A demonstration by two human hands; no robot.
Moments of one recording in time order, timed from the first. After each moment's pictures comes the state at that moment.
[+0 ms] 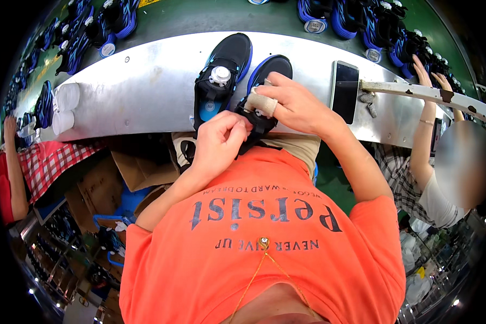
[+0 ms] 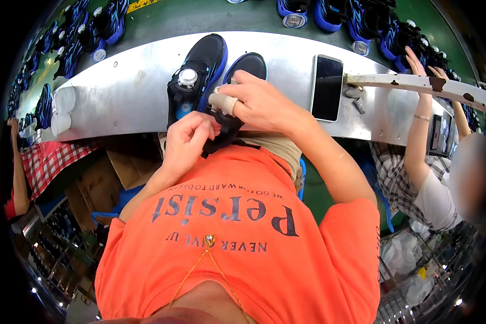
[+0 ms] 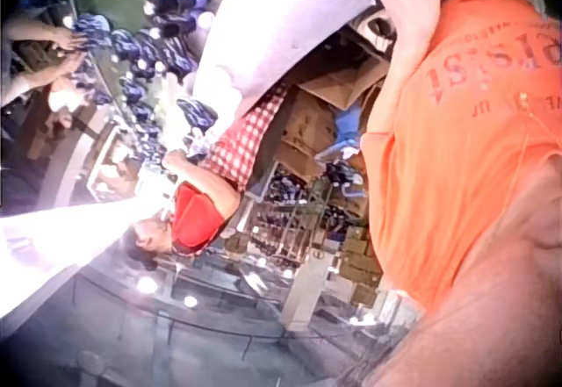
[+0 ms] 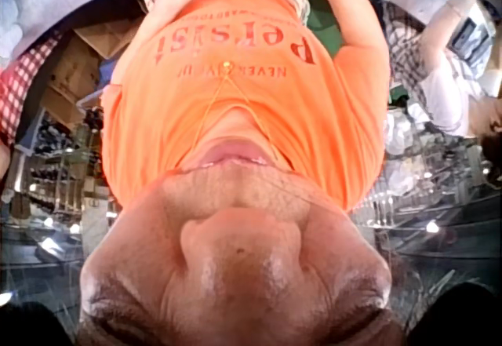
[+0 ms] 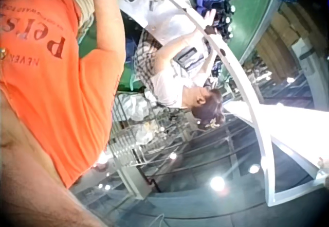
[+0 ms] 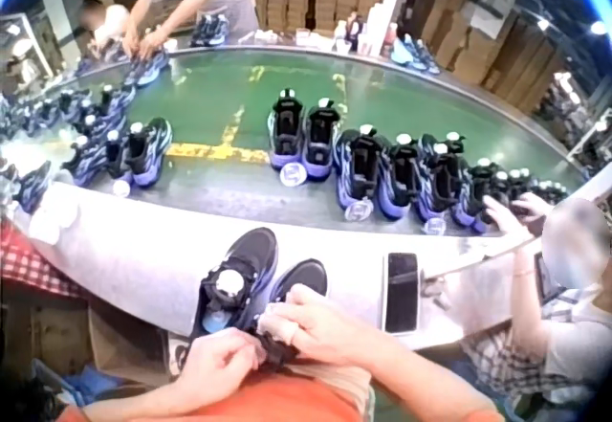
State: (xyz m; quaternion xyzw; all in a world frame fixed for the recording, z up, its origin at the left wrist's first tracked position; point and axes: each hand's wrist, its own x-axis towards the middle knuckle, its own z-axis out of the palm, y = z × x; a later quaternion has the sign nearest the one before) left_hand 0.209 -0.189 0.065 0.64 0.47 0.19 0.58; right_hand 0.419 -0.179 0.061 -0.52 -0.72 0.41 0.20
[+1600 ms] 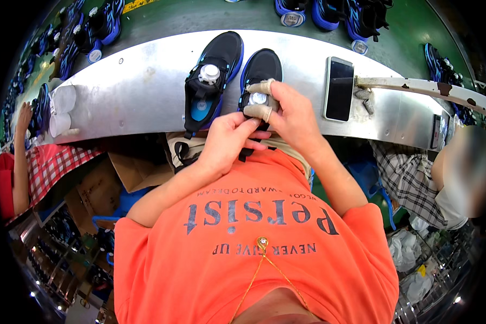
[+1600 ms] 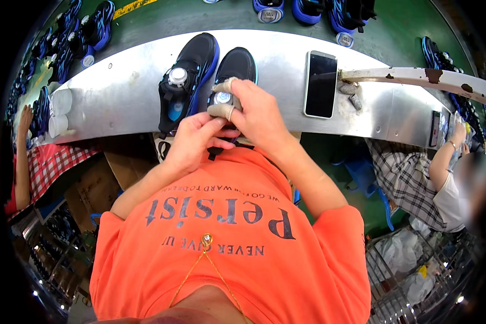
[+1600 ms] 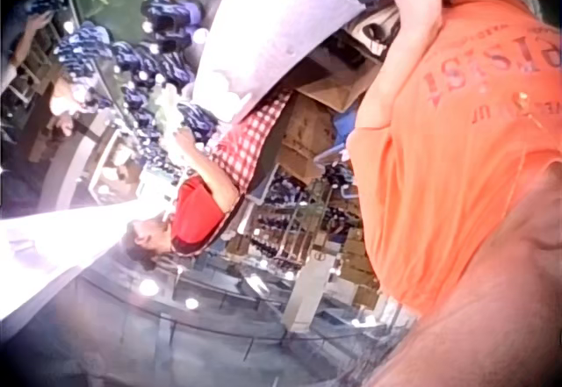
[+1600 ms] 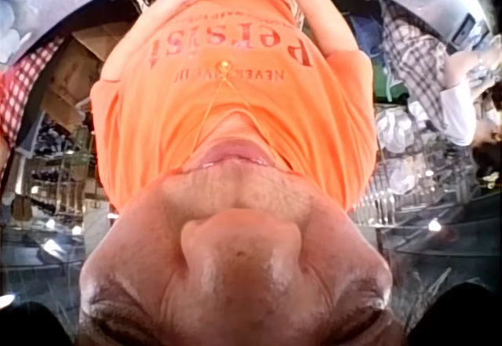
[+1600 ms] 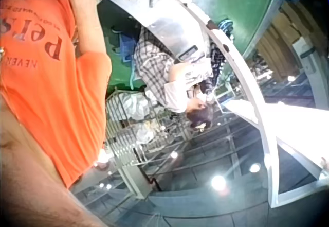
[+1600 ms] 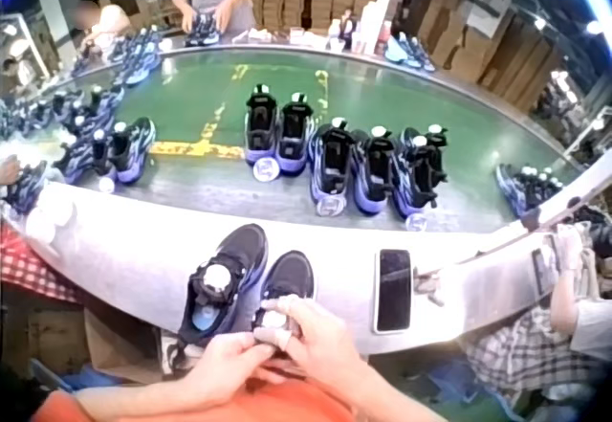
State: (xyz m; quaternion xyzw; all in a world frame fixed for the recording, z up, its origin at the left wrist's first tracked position) left_hand 0.250 -0.192 0.060 0.31 0.48 0.16 0.80; right_hand 0.409 -0.213 0.055 -0.63 -0.59 0.36 0.36
